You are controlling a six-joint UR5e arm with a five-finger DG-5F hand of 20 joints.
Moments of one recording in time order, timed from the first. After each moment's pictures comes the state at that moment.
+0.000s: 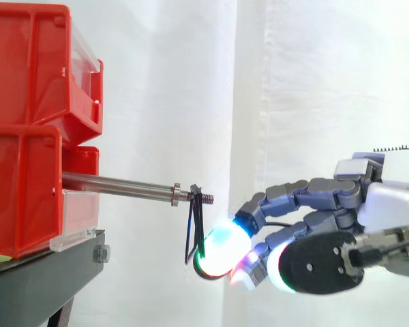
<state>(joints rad) 0.24 -2.24 -1.51 -2.27 -1.01 -0.93</state>
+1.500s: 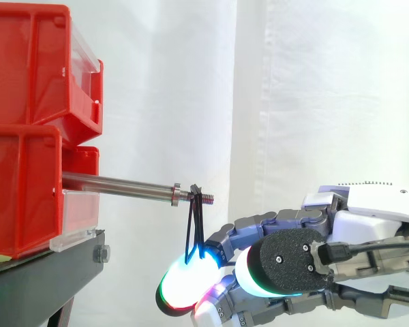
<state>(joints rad) 0.21 -2.32 -1.41 -2.36 -1.08 -0.65</state>
